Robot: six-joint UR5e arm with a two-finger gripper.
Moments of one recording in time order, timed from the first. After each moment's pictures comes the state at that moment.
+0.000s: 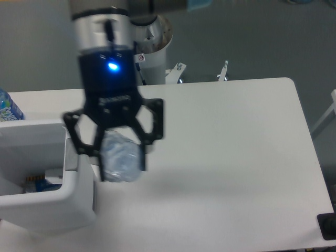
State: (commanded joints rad) arm 2.13 -1.86 -1.15 -0.74 1.53 -0.19
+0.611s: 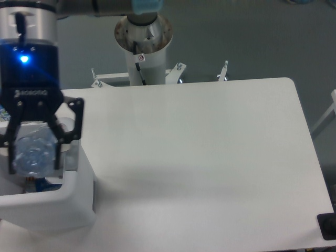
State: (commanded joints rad) arm 2.01 -1.89 -1.17 -0.74 1.53 -0.19
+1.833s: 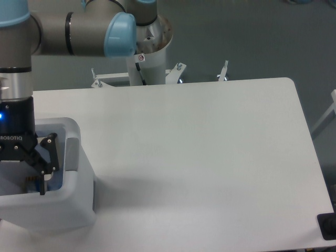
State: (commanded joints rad) arm 1.99 -1.94 -1.22 -0.74 1.58 -0.14
